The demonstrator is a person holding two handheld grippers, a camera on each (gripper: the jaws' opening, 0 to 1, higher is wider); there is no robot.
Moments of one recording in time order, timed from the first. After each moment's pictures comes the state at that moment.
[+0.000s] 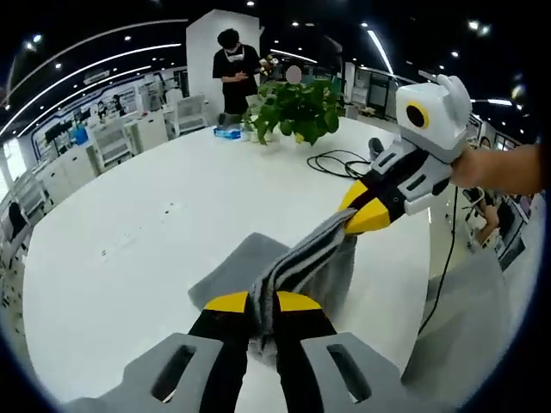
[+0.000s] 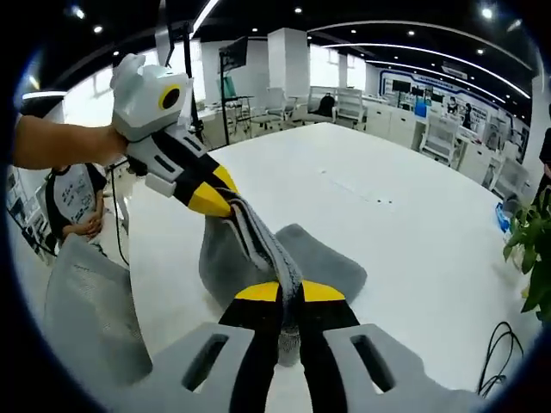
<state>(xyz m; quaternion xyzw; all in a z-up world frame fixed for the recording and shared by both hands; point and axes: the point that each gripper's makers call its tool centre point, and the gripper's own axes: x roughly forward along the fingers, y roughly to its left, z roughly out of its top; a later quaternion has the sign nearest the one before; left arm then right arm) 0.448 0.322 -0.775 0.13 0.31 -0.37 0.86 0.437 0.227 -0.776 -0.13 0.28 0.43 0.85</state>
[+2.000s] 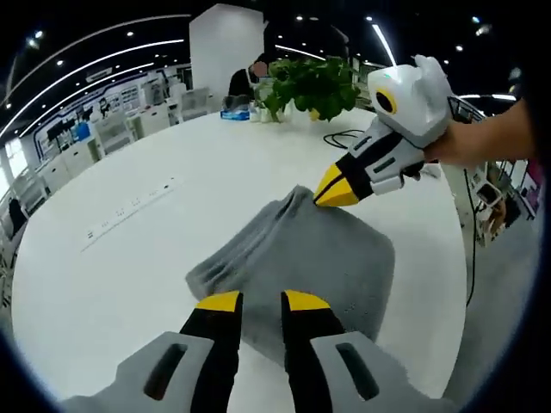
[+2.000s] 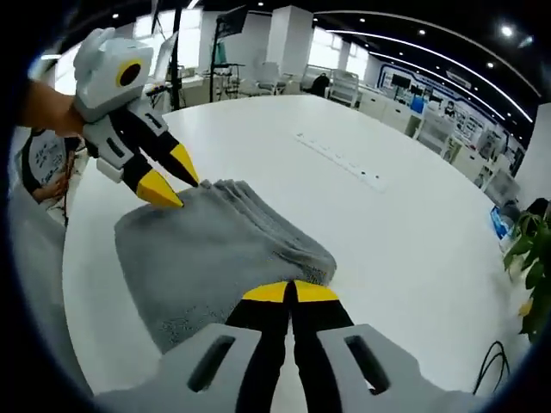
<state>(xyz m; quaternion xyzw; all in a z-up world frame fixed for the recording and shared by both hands) 0.468 0.325 -0.858 0.16 0.31 -0.36 0.86 0.511 0.206 -0.878 -0.20 0.31 0.38 0.84</state>
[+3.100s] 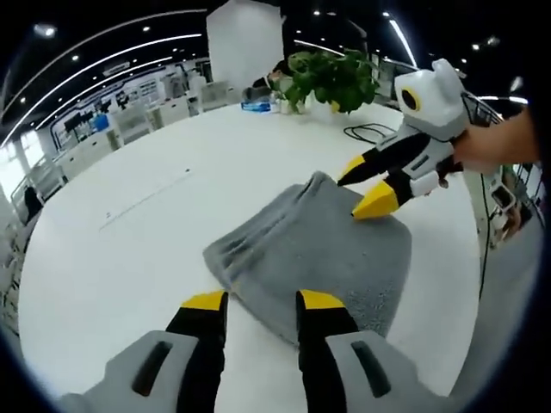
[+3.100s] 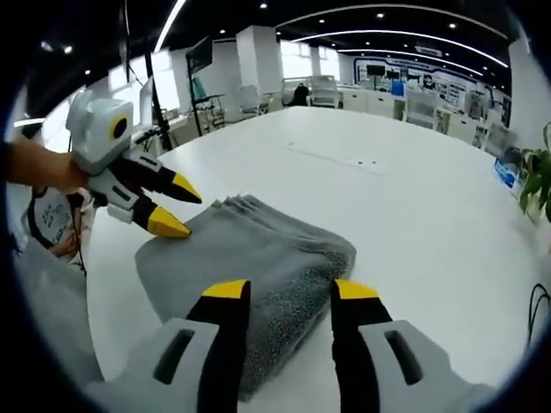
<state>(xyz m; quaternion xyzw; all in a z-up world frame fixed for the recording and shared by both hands) 0.469 0.349 -0.868 0.14 0.33 -0.31 0.88 0.491 0.213 -0.873 -0.07 0.31 0.38 0.87</state>
